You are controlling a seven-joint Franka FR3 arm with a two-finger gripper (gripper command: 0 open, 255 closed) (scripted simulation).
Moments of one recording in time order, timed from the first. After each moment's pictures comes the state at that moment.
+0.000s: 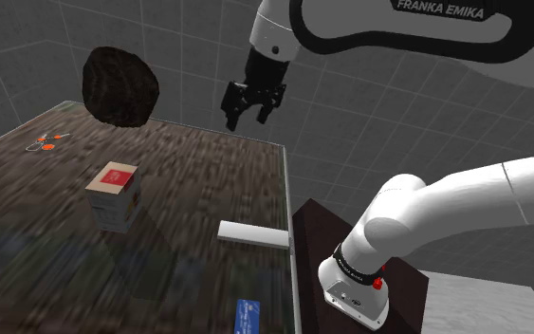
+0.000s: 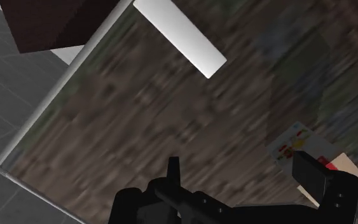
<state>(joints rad) 0.00 -0.66 0.30 -2.33 0.18 1.83 0.33</state>
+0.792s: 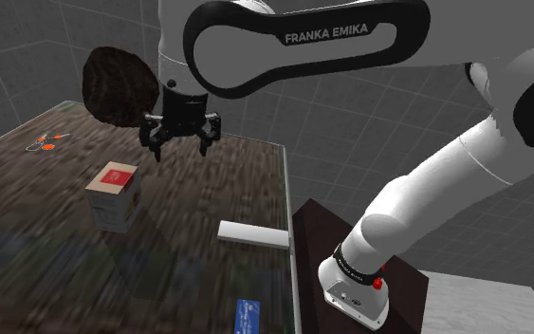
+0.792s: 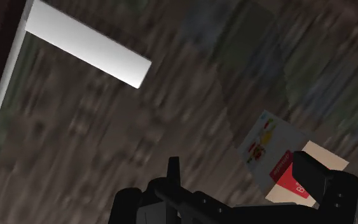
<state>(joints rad) -0.09 -0.26 0.62 -2.14 0.13 1.99 0.85</state>
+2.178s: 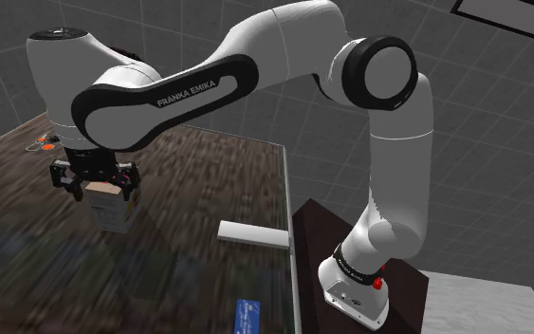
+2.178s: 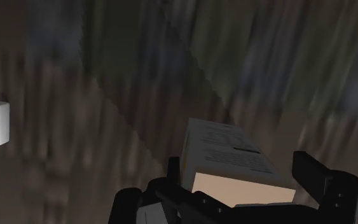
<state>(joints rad) 0.10 0.50 0.65 -1.65 -0.34 2.05 1.54</state>
